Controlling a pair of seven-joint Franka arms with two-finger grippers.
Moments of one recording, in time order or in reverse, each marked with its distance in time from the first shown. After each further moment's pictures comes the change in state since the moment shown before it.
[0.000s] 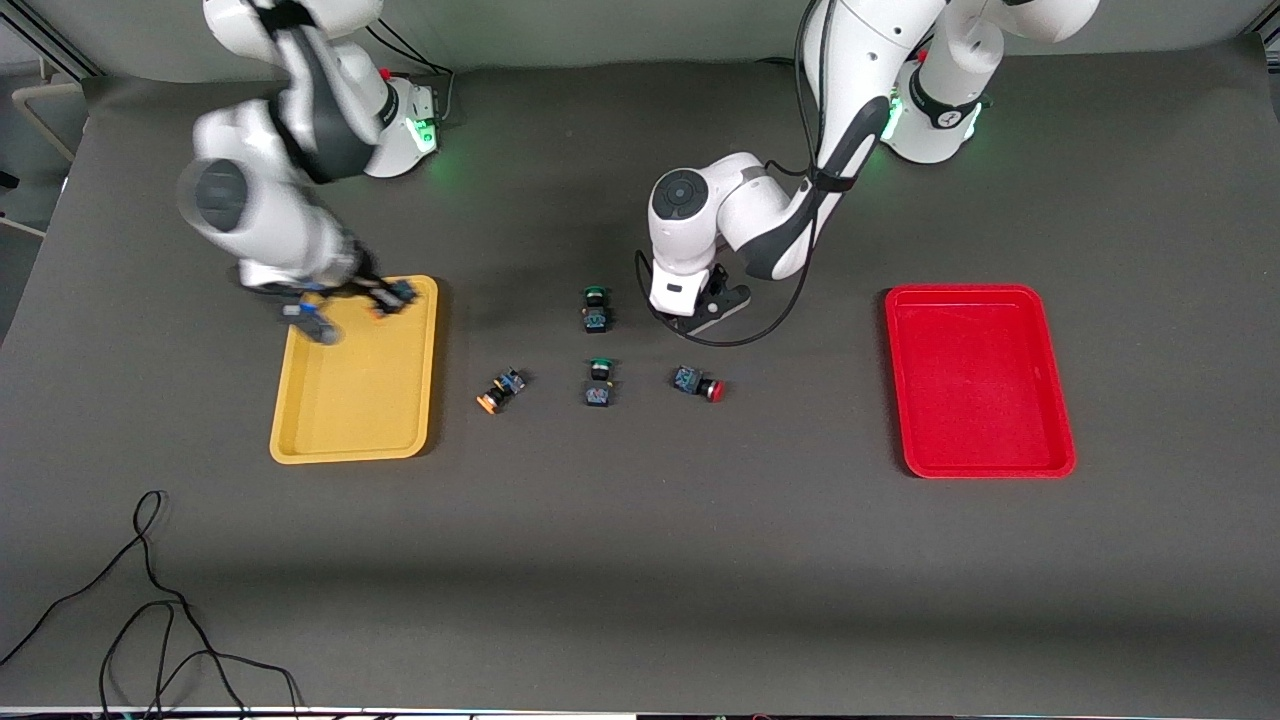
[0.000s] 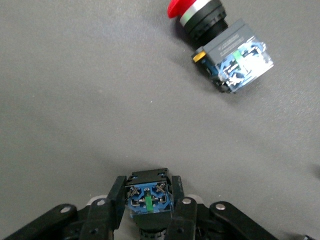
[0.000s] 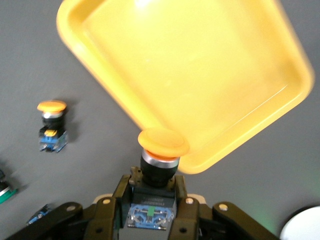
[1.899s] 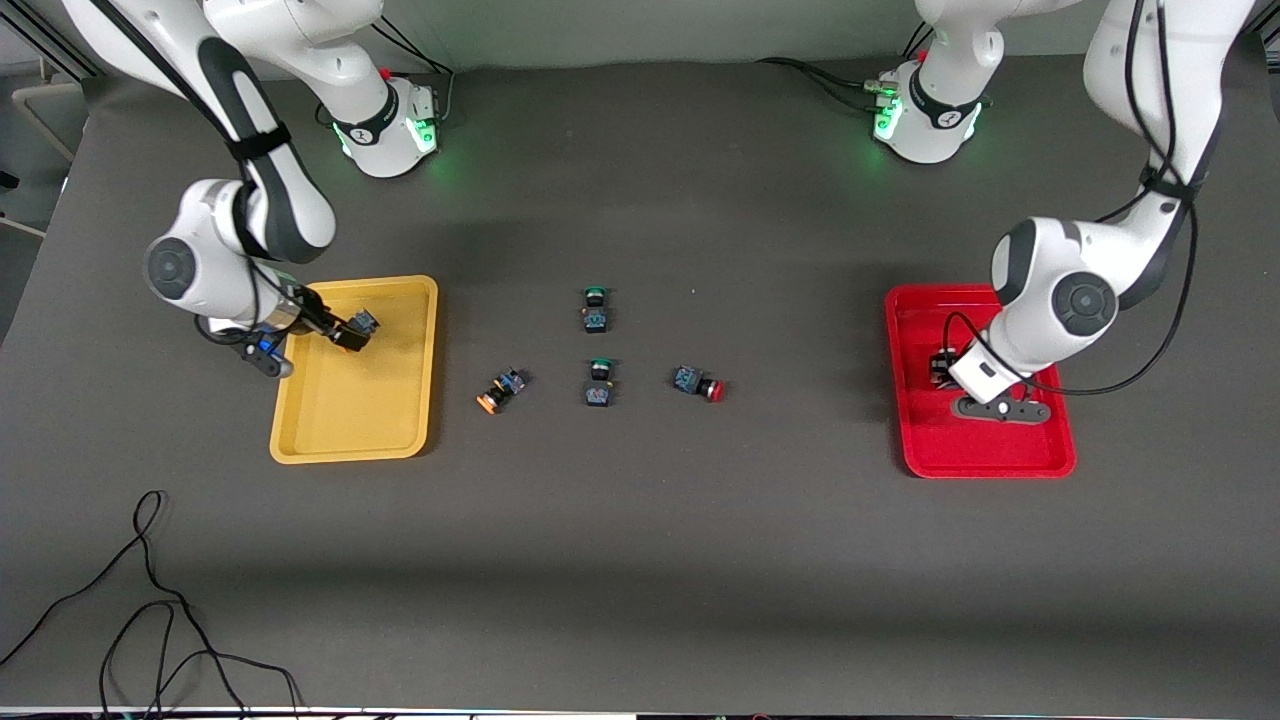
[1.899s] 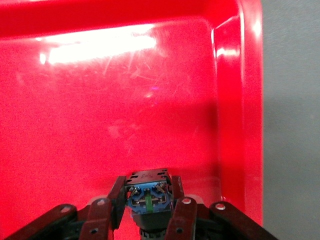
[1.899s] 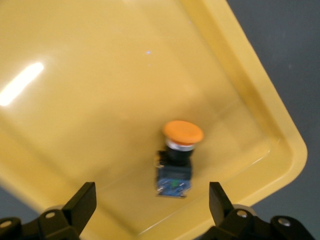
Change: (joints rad) left arm 0.817 -0.165 0.007 -0.277 -0.109 0.099 1.514; right arm -0.004 0.217 -0.175 -0.058 0.081 0.241 -0.270
